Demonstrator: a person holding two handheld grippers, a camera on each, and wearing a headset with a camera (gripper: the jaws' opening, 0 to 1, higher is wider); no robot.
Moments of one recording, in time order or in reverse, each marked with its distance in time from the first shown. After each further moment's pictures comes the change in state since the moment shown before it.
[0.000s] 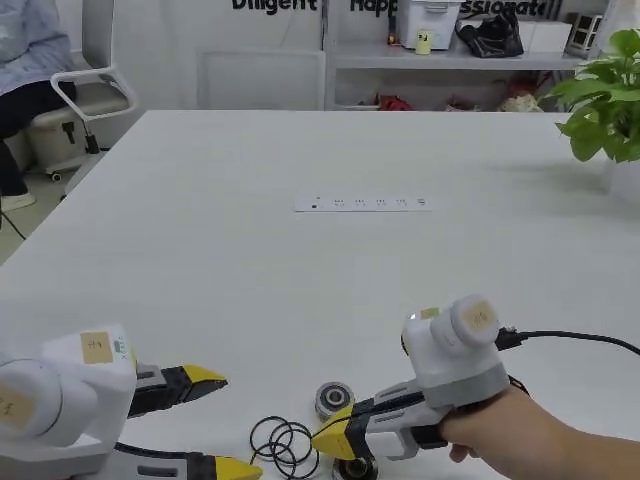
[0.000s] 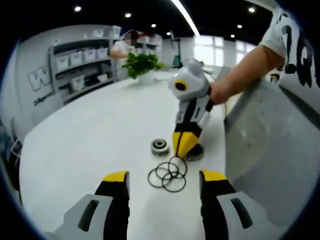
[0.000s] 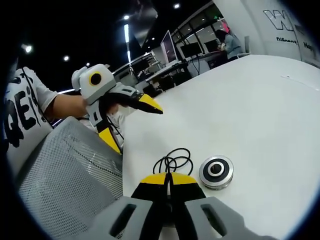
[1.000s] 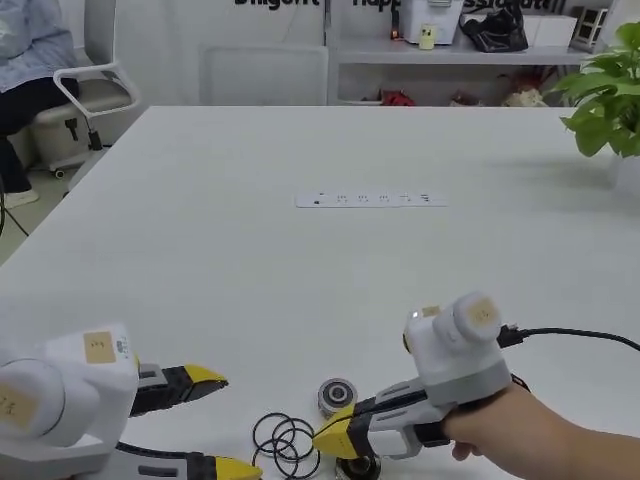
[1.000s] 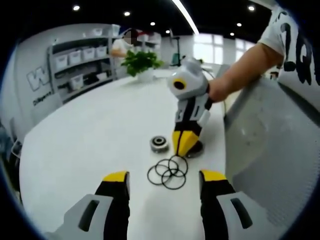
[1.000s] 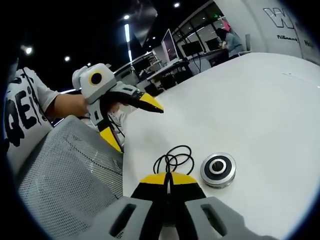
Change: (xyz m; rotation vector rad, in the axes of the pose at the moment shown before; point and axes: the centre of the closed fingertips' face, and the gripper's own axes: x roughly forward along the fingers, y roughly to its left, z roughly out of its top) left arm 0.001 0.001 -0.007 0.008 0.020 -0.005; right arm 0.006 0.001 -0.007 0.000 0.022 0.015
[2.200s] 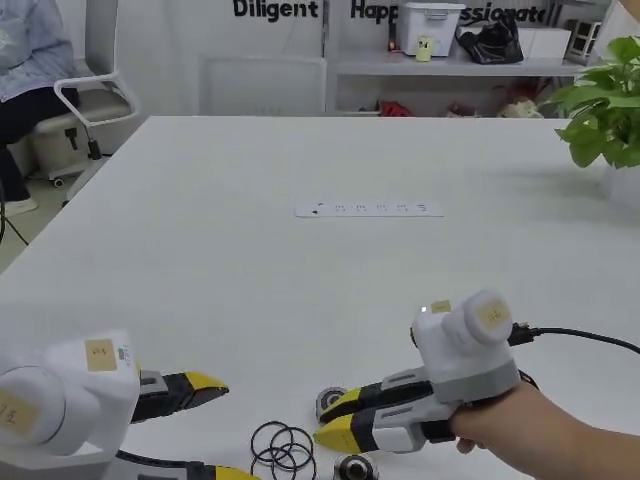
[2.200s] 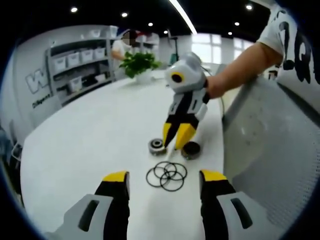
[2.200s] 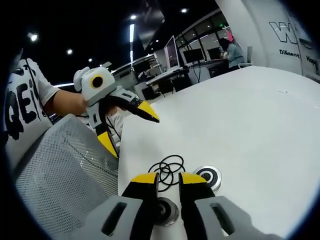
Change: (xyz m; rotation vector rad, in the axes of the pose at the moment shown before) left arm -0.003 -0.004 0.007 0.017 -0.006 -0.004; right arm -0.019 -0.006 0.022 -0.092 -0.046 -0.059
